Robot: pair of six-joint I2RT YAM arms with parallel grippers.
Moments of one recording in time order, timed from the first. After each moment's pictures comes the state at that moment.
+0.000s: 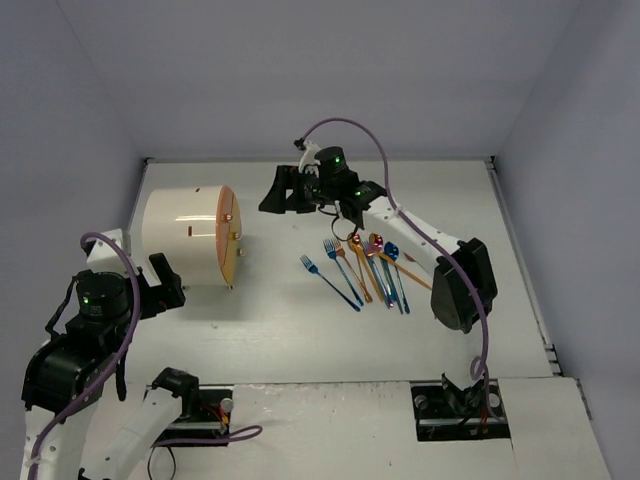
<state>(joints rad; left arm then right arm) -0.30 0.58 1.21 -1.15 -0.35 -0.36 0.65 1.92 1.67 -0.18 -0.43 0.57</state>
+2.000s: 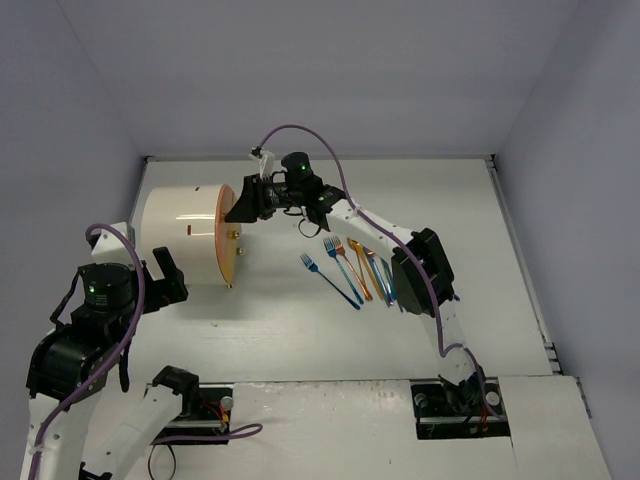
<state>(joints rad) -0.30 0.62 1.22 -1.15 -0.35 -0.37 0.74 2.22 1.91 0.05 -0.73 0.56</state>
